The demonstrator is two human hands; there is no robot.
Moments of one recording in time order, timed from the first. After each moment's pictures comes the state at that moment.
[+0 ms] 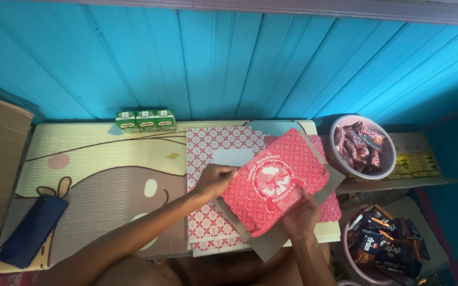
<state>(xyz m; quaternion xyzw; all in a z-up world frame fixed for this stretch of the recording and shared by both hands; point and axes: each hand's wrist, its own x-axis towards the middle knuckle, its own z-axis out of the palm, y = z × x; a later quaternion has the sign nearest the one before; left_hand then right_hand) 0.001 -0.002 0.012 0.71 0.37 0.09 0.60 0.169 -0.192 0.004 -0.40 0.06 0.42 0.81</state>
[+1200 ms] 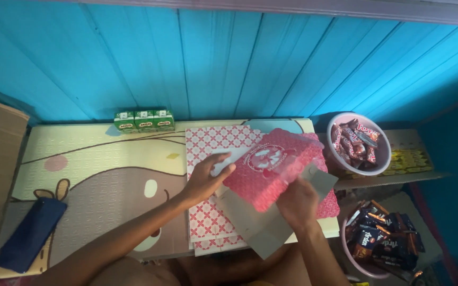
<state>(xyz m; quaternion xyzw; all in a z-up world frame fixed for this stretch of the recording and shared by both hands) -0.027 0.005 0.038 0.72 0.32 0.18 0.59 0.284 -0.210 -0.198 -0.33 0.03 0.50 0.80</state>
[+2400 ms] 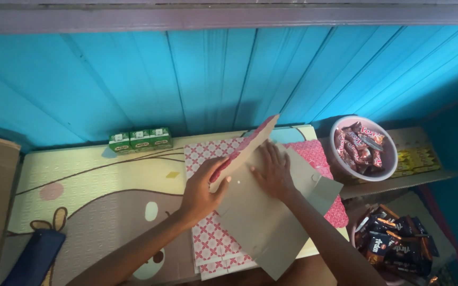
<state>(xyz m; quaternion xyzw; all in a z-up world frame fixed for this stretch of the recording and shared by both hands) -0.023 0.024 0.046 0.80 0.19 0.41 0.39 0.228 -0.063 -0.046 -0.82 -0.55 0.07 0.10</state>
